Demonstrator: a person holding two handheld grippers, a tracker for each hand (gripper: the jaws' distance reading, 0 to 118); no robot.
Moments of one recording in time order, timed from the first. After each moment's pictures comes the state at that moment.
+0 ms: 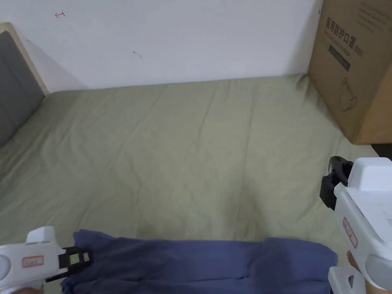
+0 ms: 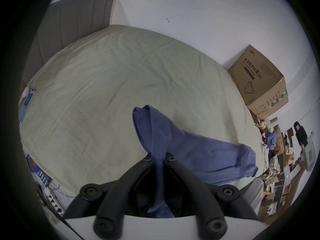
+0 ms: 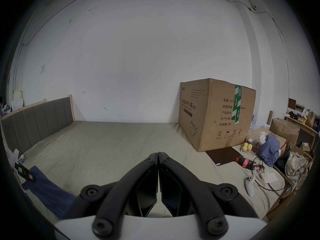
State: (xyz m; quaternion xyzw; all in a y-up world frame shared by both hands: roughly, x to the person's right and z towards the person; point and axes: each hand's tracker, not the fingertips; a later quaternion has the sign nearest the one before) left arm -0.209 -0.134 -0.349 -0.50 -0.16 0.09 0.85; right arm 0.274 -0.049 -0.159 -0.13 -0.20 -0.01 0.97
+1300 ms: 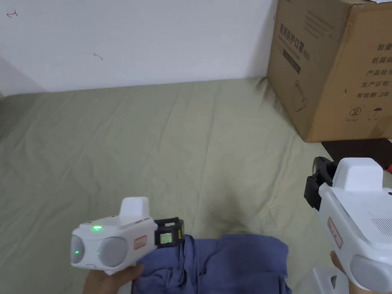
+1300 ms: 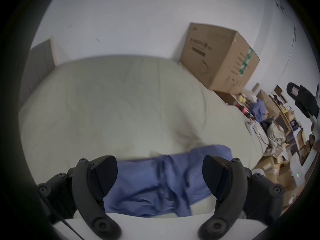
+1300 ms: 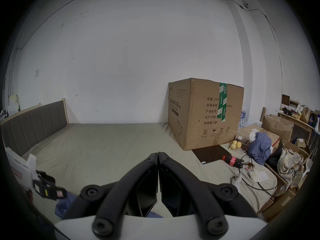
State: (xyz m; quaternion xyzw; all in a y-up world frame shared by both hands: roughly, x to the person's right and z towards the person) left arm 0.015 -0.123 -0.299 -0.39 -0.28 -0.02 0.88; right arm 0.316 -0.035 -0.110 -0.12 -0.23 -0.01 0.97
